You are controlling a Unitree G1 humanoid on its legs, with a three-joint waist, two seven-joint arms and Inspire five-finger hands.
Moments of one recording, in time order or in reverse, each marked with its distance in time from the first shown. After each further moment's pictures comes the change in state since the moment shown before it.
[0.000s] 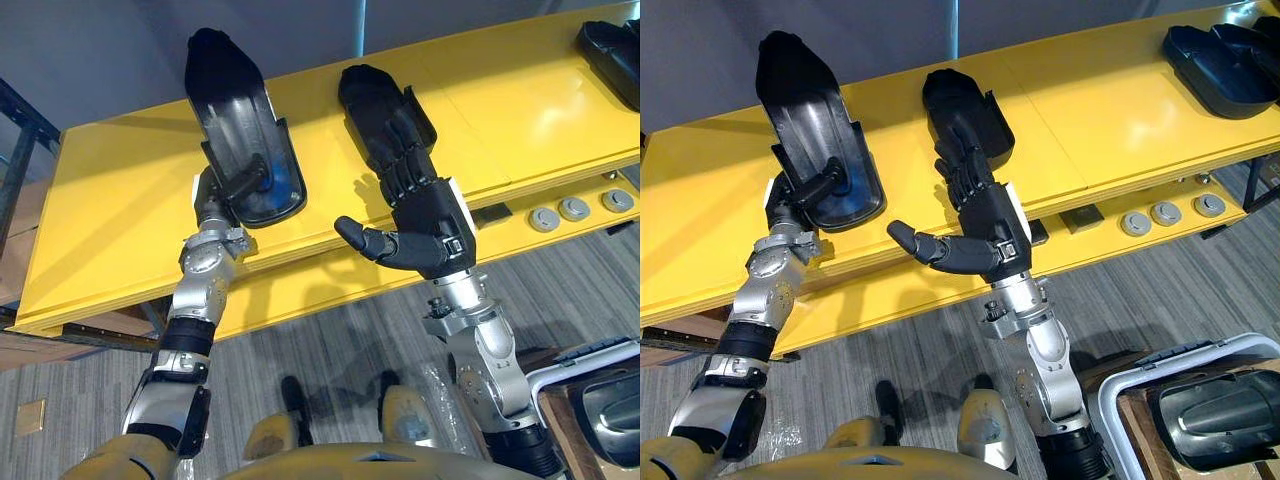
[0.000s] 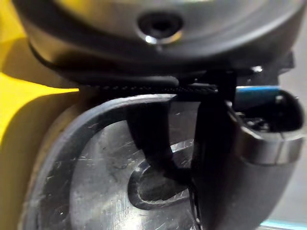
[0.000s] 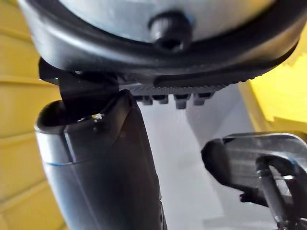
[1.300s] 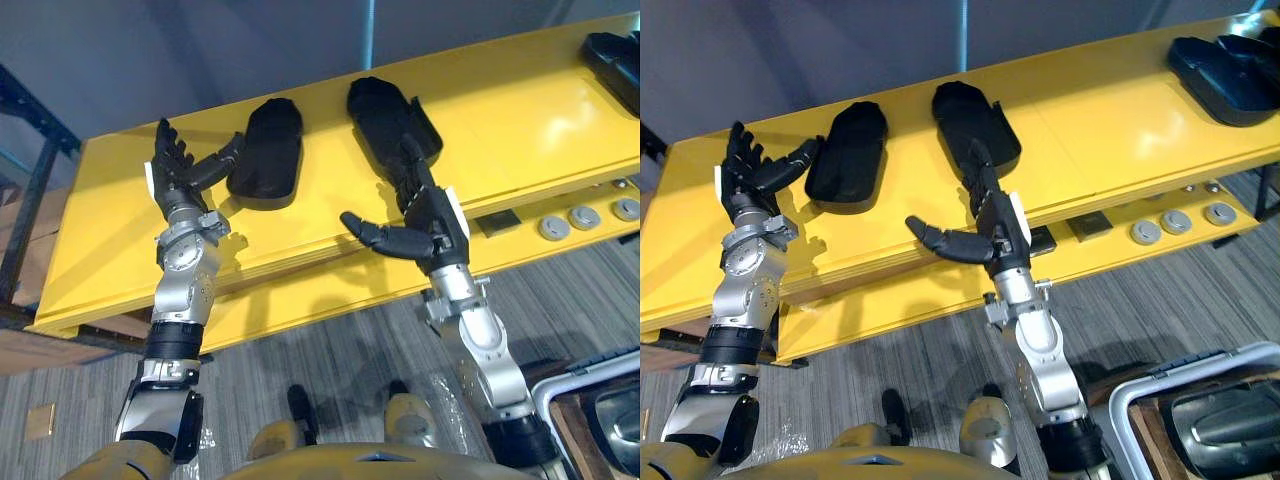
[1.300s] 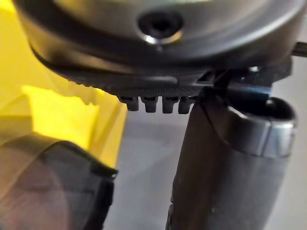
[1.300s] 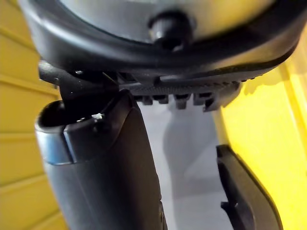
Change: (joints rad) left arm 0.093 0.018 0.061 -0.304 -0.047 -0.040 0.201; right arm -0.124 -0.036 -0.039 0.171 -0.185 0.118 -0.283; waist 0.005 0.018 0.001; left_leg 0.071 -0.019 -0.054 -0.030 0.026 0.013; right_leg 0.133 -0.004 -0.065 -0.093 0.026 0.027
